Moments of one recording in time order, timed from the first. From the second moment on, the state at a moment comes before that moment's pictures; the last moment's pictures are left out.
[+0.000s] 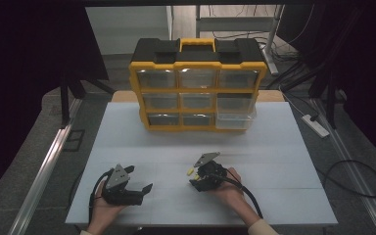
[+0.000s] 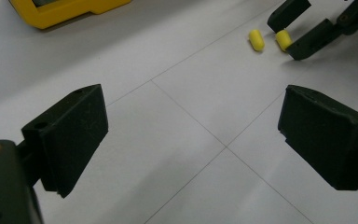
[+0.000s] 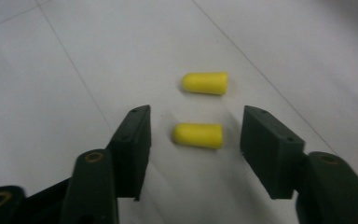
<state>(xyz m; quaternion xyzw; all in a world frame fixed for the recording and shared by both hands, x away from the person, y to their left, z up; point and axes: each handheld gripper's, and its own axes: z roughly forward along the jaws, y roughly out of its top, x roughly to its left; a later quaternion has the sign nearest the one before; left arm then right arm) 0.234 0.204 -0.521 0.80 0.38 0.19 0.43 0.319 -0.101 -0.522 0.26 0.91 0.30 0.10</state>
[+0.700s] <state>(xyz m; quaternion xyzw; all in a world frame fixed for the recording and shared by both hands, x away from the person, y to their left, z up) 0.234 0.204 -0.520 0.80 0.38 0.19 0.43 0.316 -0.119 -0.496 0.25 0.88 0.38 0.12</state>
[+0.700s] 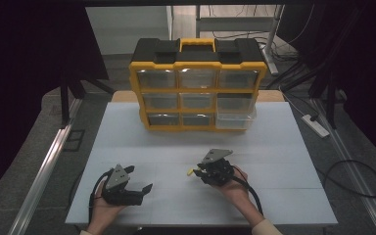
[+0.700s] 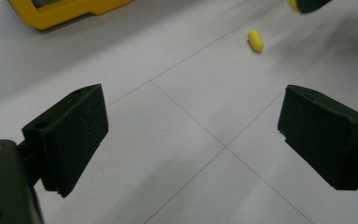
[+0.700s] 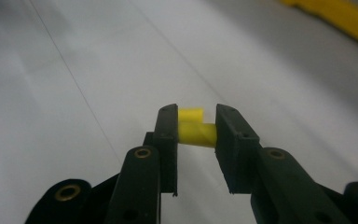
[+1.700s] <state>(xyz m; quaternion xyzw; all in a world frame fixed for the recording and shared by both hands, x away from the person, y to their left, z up) 0.234 0.203 -0.521 0.80 0.38 0.19 0.43 0.310 -0.172 -0.434 0.26 0.80 0.52 0.15</state>
